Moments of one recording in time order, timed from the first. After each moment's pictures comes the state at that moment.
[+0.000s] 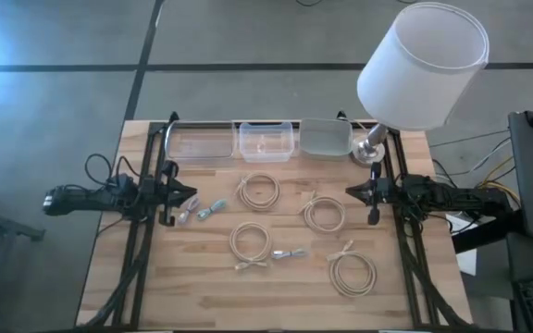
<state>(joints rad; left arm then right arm) -0.03 0.00 0.01 0.27 -0.05 0.05 0.00 0.03 0.09 -0.23 0.16 0.00</state>
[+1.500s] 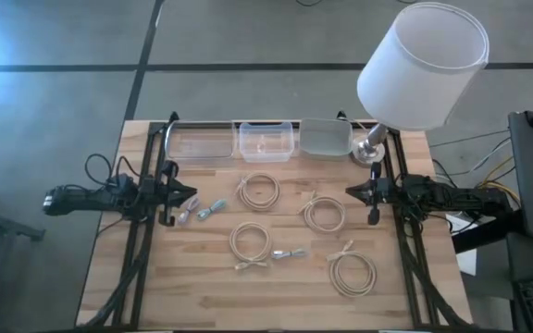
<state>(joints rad) -0.03 0.00 0.01 0.27 -0.05 0.05 0.00 0.03 0.09 -0.23 0.16 0.00</state>
